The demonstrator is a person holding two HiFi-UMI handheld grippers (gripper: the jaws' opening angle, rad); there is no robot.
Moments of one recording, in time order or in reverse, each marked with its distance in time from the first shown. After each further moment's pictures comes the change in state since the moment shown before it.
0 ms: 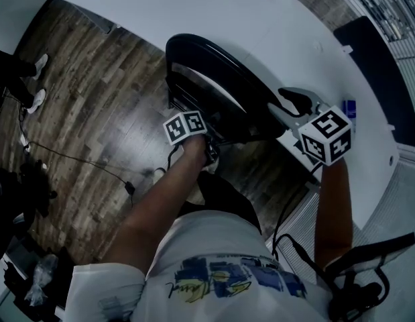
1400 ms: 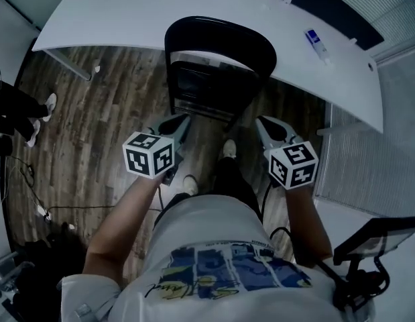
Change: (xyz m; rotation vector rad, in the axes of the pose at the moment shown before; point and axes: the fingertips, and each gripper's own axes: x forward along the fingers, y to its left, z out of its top) left arm -0.308 -0.050 0.000 1.113 0.074 -0.338; right arm -0.047 0.269 -0.040 0.473 -0.257 -0.565
